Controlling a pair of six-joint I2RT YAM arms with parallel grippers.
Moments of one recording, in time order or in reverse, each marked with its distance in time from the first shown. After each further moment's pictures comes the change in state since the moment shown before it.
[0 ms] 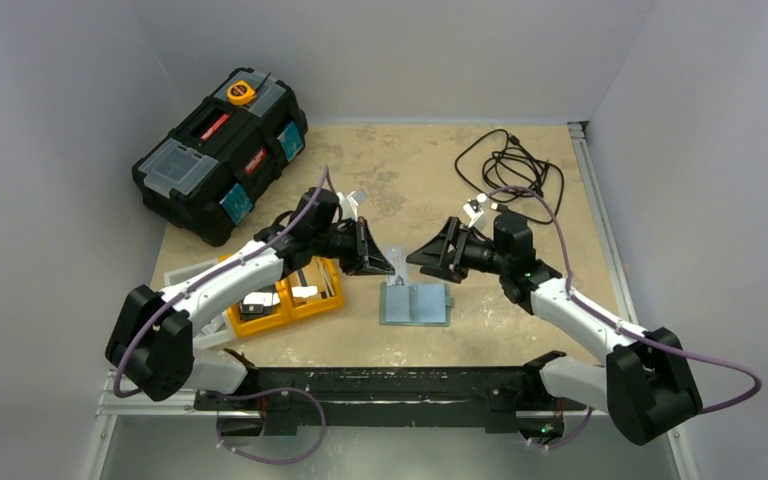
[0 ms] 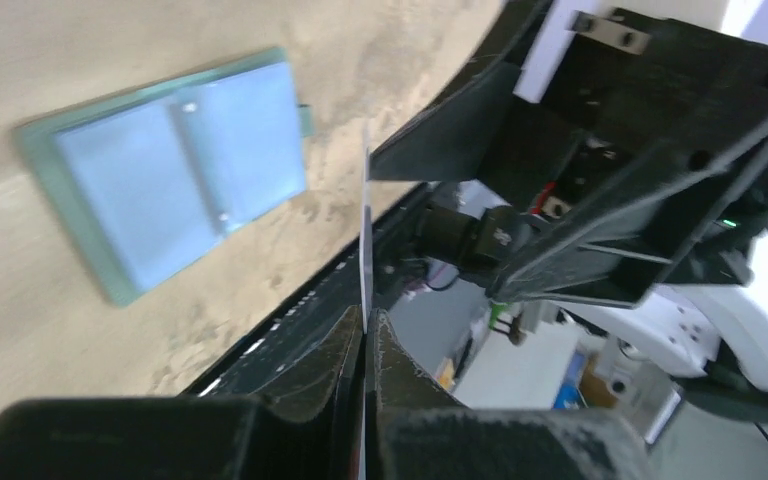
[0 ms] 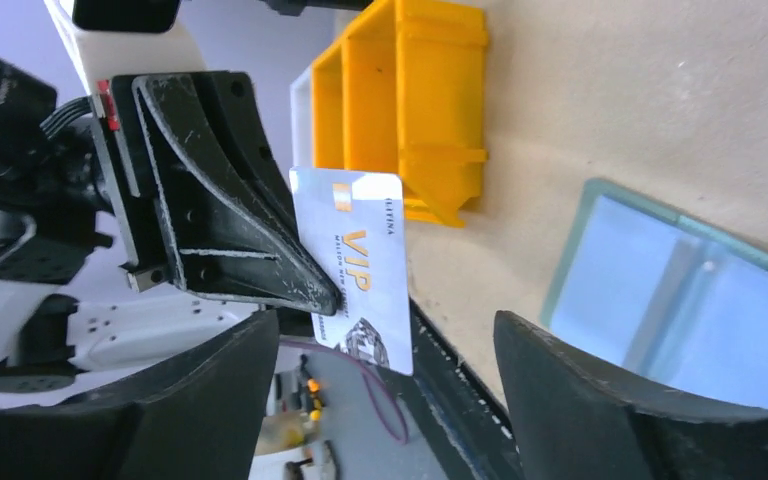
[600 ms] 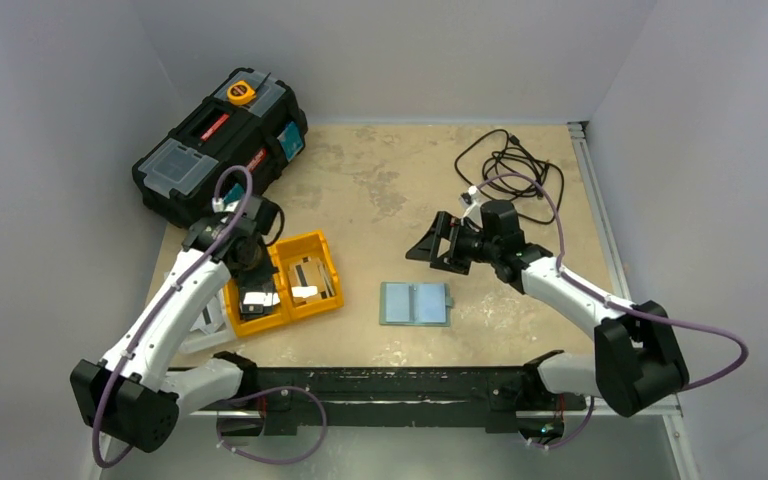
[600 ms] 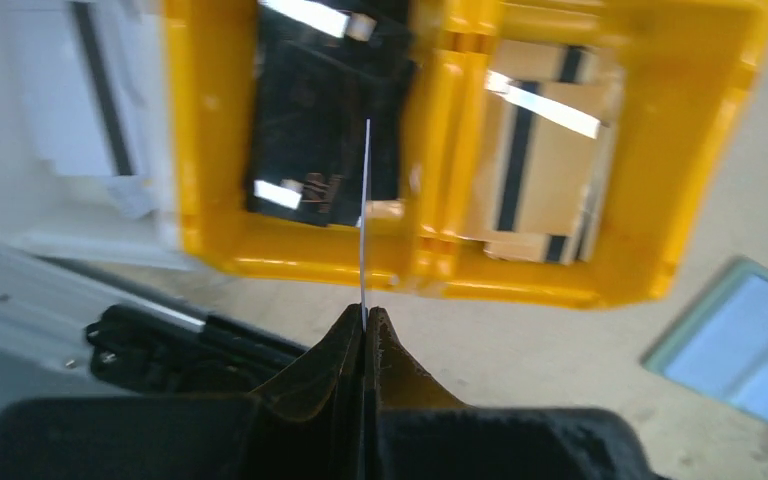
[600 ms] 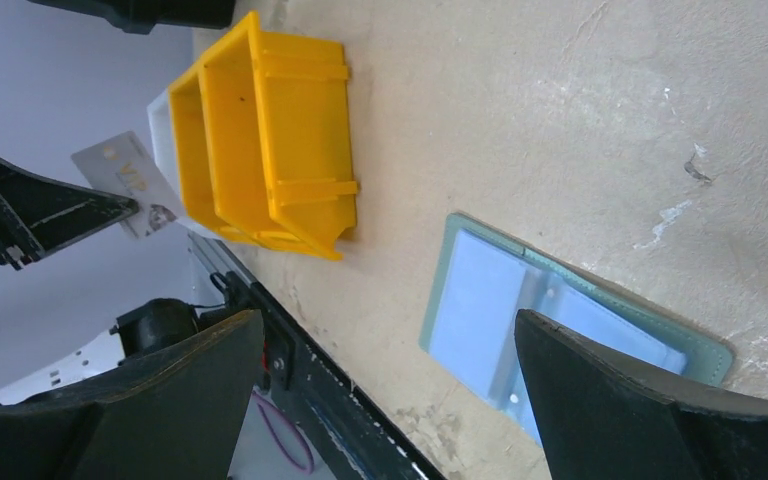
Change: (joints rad) left arm 0.200 -0.267 0.168 -1.005 -0.919 0.206; right arm 0.001 0.119 0.155 -0.271 0.174 -0.271
